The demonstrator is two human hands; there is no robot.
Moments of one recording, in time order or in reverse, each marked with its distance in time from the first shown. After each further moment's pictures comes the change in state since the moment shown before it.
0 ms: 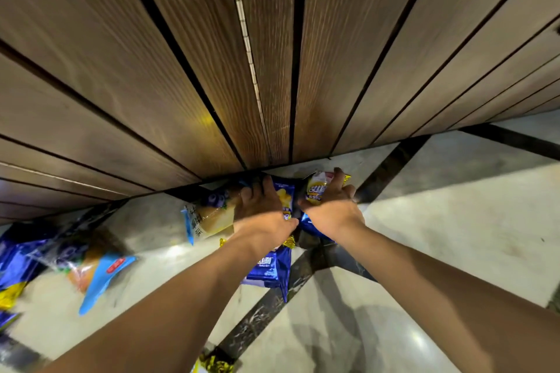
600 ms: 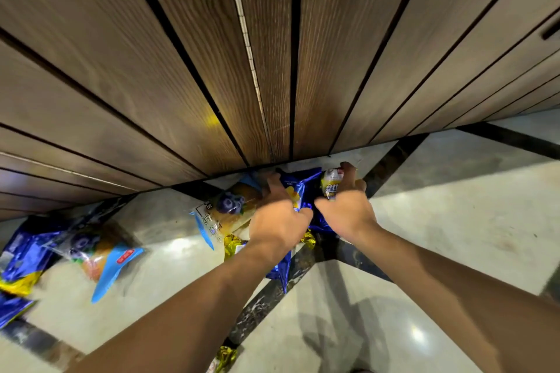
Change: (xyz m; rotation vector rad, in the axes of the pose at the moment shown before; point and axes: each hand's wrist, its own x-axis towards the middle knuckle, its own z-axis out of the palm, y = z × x) left_hand -0.035 0.030 -0.021 -0.324 -0.054 -0.113; right_hand -0.025 0.007 -0.034 0.129 0.037 -0.062
